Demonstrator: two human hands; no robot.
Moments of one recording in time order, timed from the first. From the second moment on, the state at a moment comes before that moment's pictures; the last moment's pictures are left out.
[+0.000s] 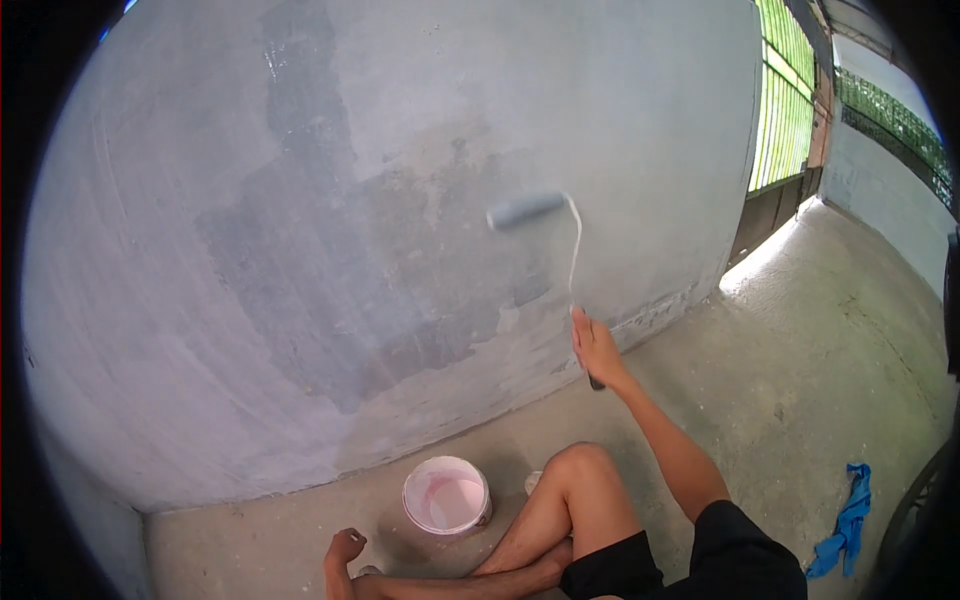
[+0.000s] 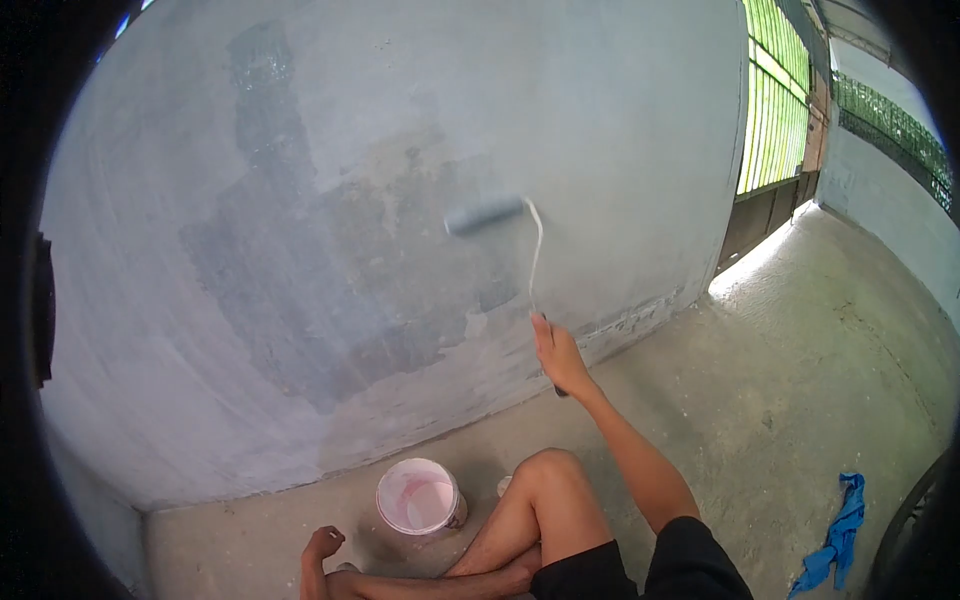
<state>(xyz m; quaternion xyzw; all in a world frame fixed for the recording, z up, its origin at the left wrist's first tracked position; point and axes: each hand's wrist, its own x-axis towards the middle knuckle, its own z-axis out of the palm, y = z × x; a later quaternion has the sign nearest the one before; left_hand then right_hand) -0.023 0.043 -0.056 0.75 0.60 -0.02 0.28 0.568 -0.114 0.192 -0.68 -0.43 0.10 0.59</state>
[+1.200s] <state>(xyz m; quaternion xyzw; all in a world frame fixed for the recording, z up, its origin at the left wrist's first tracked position) -0.023 0.040 -0.051 0.75 0.60 -0.04 0.27 0.573 -0.147 0.105 -0.68 -0.43 0.15 0.58</state>
